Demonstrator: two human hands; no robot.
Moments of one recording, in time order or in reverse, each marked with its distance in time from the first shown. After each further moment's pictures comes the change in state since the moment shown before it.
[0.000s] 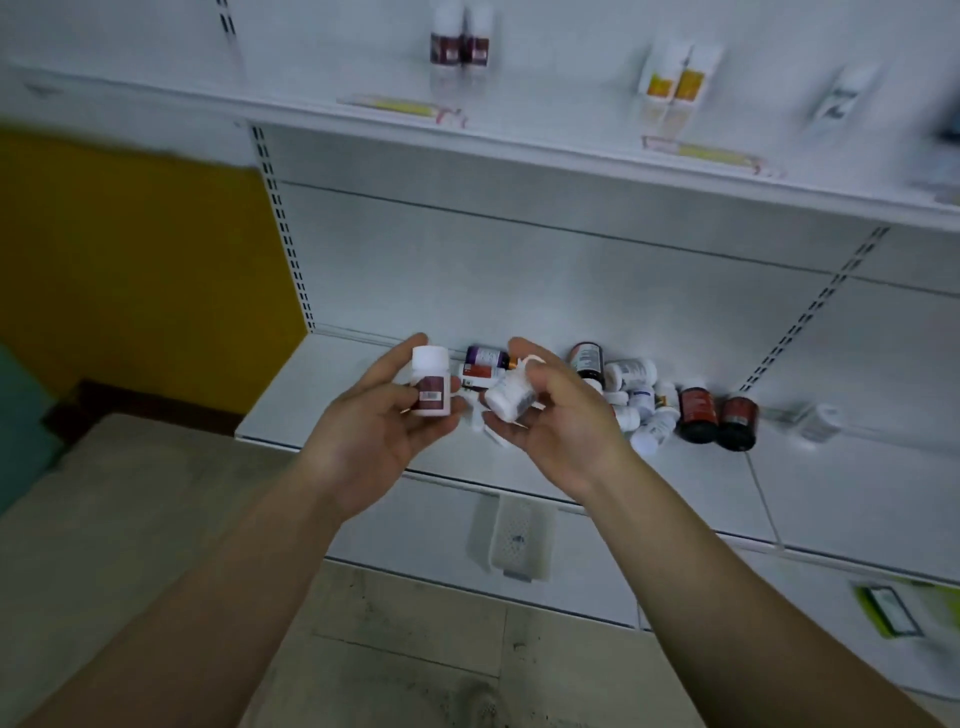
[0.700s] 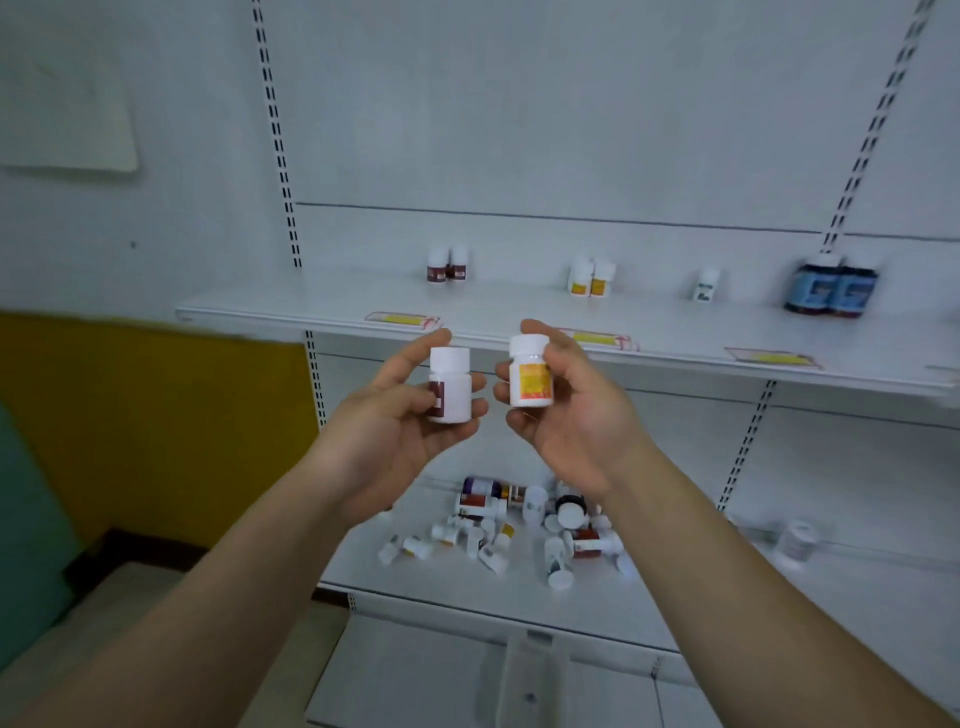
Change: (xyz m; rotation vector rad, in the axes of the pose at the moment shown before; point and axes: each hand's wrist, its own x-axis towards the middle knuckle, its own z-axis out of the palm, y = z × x) left_hand -0.081 0.085 0.121 0.161 -0.210 0.298; right_hand -0.097 -0.126 0.053 -0.005 -0.272 -0.303
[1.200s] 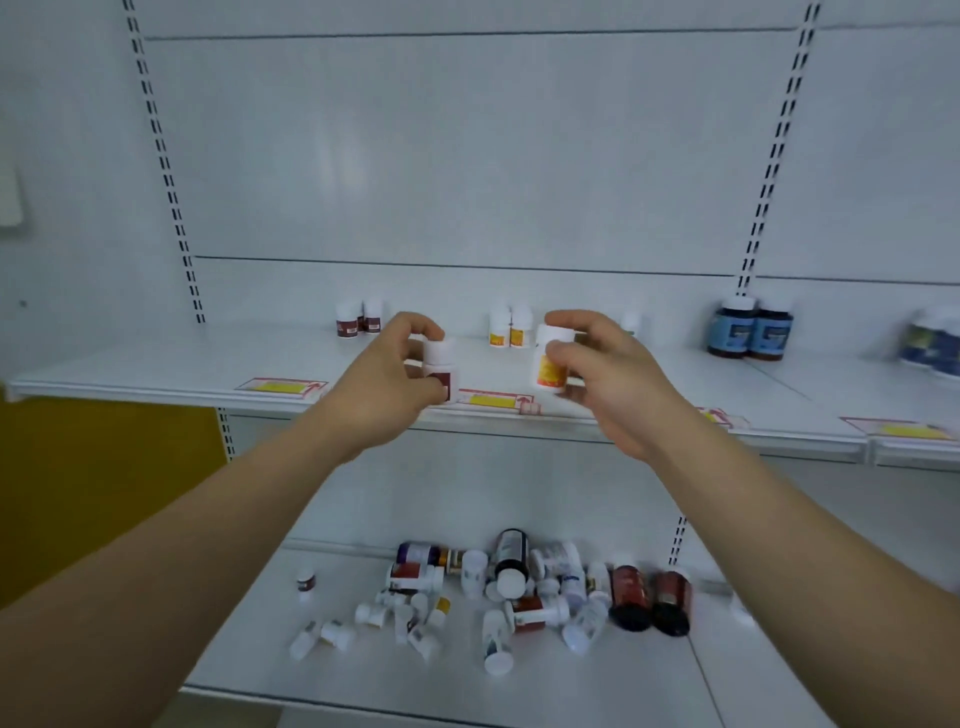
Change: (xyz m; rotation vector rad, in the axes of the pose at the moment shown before) left_hand 0.133 -0.007 0.080 0.890 0.027 0.208; right_hand 0.048 -0.118 -0.102 -0.644 0.210 -0.258
